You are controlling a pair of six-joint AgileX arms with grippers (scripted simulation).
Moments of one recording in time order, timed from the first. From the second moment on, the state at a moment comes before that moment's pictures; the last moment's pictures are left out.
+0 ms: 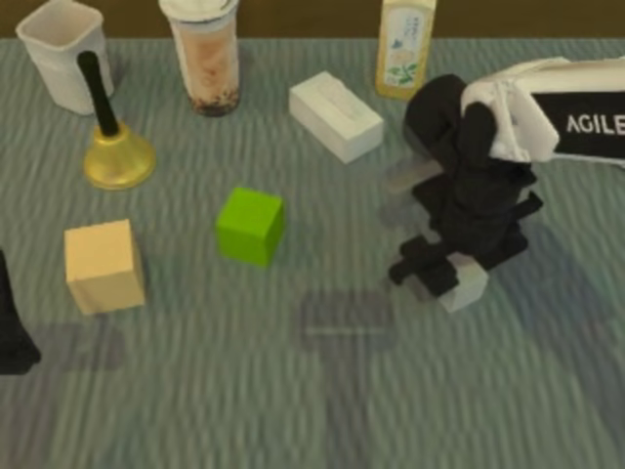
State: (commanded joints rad) left arm 0.00 0.00 0.00 0.00 0.00 0.00; right arm 0.48 2.20 1.47 -0.84 0.00 -0.03
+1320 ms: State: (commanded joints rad) left arm 0.00 0.00 0.00 0.00 0.00 0.00; right arm 0.48 2.08 1.64 -1.09 0.00 -0.03
